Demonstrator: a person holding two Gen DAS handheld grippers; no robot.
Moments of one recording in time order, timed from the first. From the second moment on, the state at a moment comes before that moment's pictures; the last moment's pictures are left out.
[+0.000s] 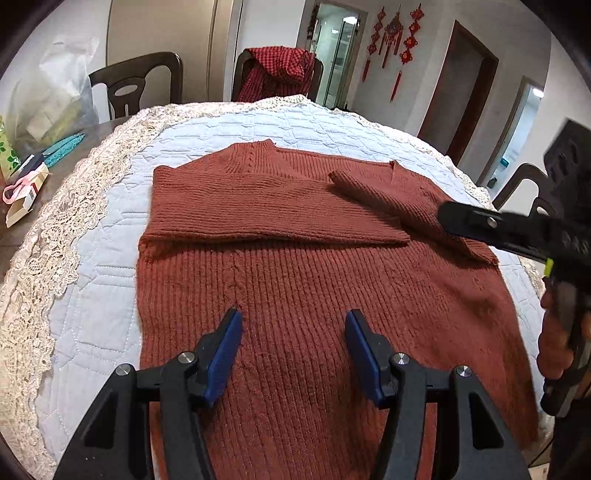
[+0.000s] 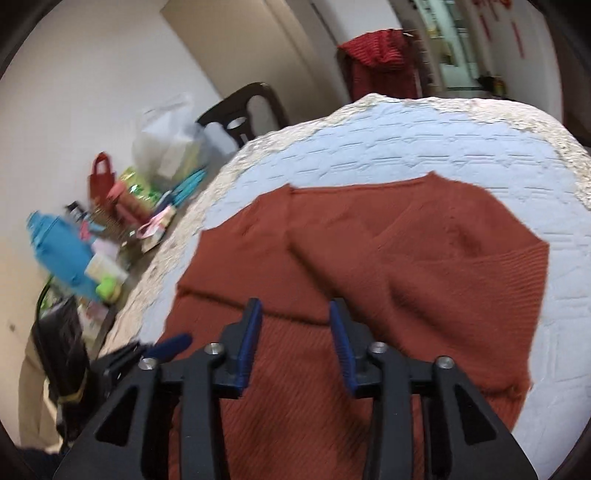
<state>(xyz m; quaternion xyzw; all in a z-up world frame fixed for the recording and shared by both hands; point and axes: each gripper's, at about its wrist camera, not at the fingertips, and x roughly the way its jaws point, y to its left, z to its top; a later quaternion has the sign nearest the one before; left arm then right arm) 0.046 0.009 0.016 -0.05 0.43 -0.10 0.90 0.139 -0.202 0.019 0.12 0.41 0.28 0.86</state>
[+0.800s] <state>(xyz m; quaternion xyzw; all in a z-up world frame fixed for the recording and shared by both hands) 0.072 0.028 0.058 -0.09 0.39 -0.09 0.91 0.147 -0.196 0.014 0.13 0.42 0.37 0.82</state>
